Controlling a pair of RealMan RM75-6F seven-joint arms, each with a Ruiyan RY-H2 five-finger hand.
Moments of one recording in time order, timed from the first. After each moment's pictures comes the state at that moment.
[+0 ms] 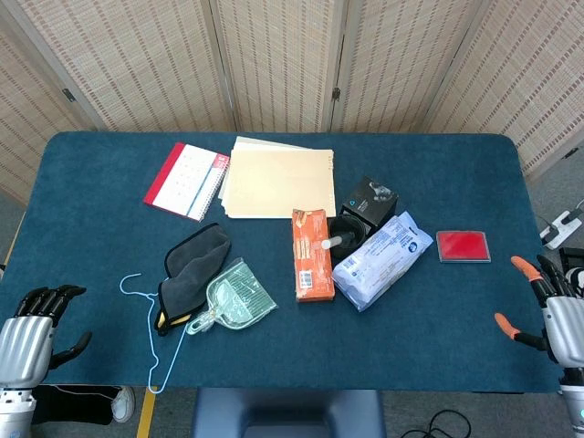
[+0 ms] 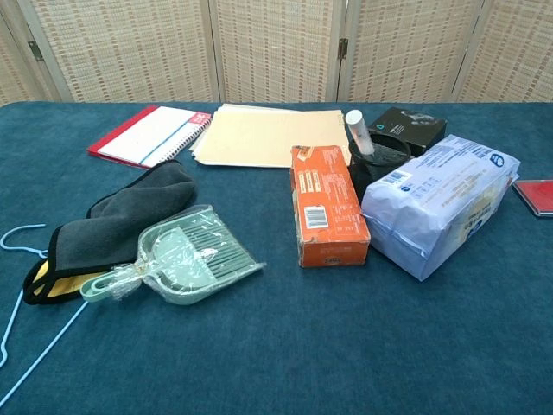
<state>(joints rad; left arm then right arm) -0.05 -1.10 -0.04 -1.88 1.57 1.57 0.24 0.05 -1.05 0.05 -1.67 -1.51 1.53 0.25</state>
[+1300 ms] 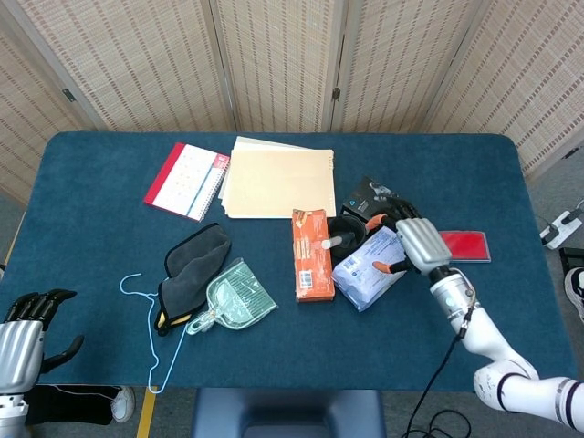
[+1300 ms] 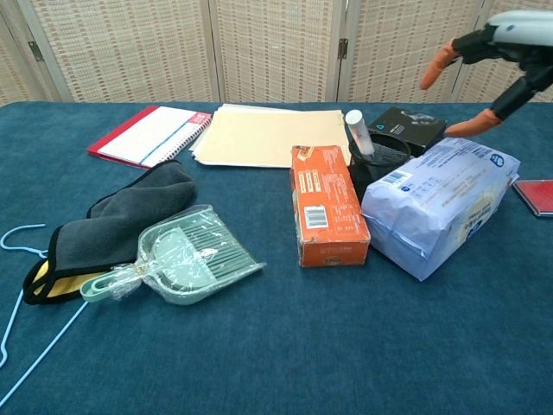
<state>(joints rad) -0.02 -1.08 -0.03 -1.87 1.55 1.59 0.22 0.62 -1.22 0.28 -1.71 -1.13 0.93 -0.06</state>
